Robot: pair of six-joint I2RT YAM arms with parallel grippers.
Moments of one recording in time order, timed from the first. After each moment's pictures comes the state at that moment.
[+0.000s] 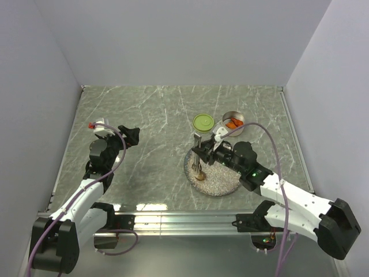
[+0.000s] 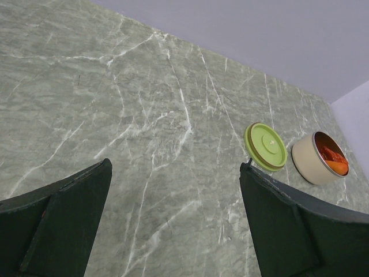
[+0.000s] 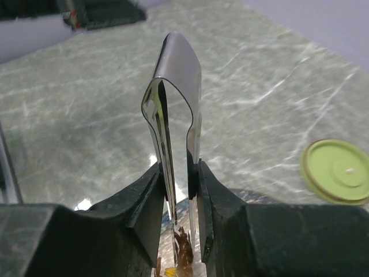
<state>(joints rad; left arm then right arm) -0.14 0.91 0.33 0.51 0.06 -0.51 0.73 0.96 0.49 0.39 -0.22 0.02</state>
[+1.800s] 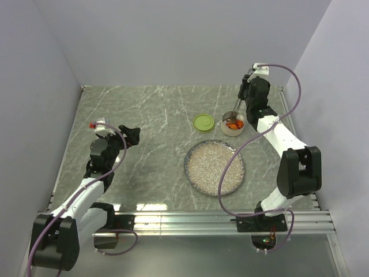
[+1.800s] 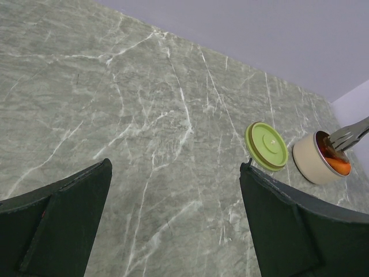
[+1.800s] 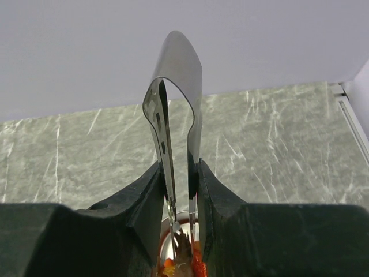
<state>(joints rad) -0.14 0.94 0.33 0.53 0.06 -0.51 0.15 1.60 1.21 0.21 0.21 0.13</state>
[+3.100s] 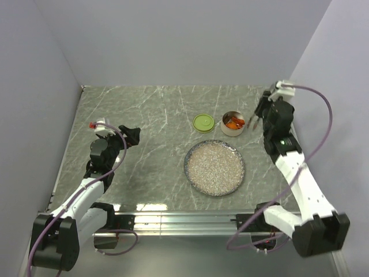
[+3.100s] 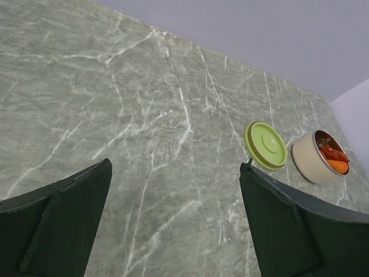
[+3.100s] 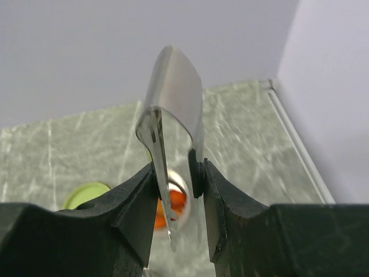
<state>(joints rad) -0.14 0.94 0.33 0.53 0.06 -0.51 0.15 1.12 1.00 0.04 0.32 0.11</state>
